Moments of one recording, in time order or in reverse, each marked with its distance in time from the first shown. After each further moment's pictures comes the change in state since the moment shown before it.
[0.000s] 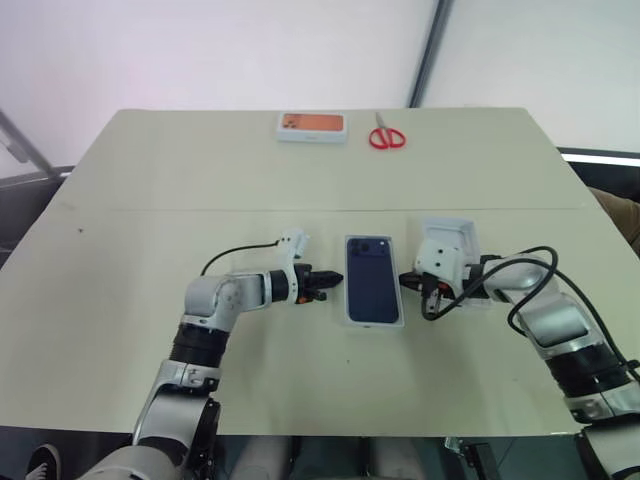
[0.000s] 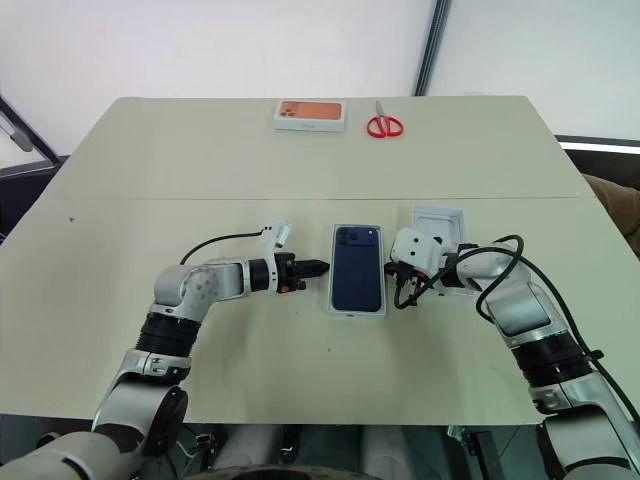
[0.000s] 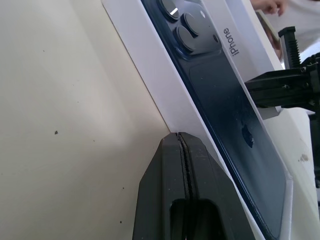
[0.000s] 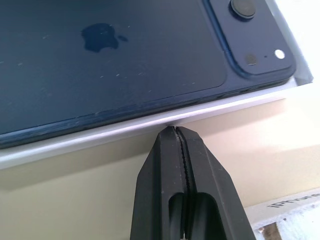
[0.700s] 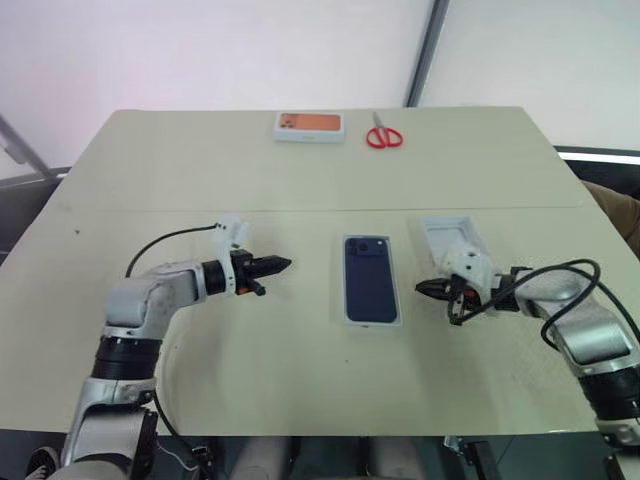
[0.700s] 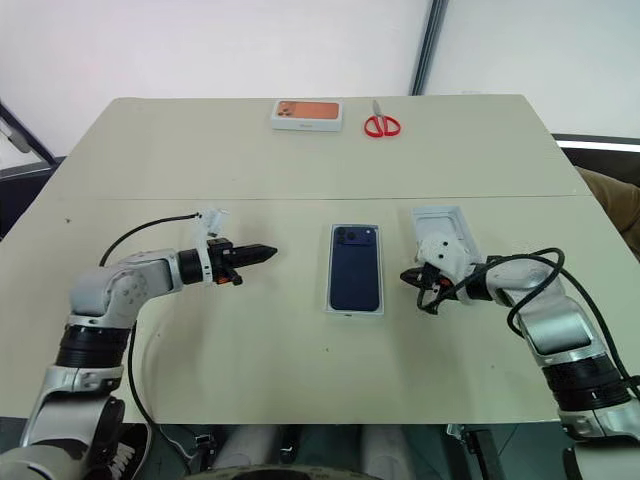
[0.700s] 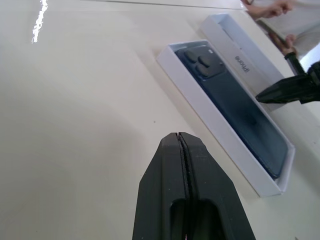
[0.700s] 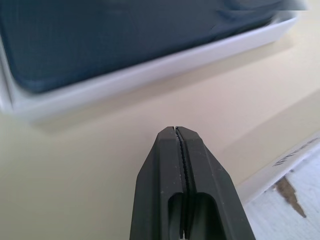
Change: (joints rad) left arm 0.088 0.290 0.102 -0.143 -0.029 -0.105 -0.212; right arm 0.099 -0.030 -0.154 -0.128 0.170 0.223 -0.031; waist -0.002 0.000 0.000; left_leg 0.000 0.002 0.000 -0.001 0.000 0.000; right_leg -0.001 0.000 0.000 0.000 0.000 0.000
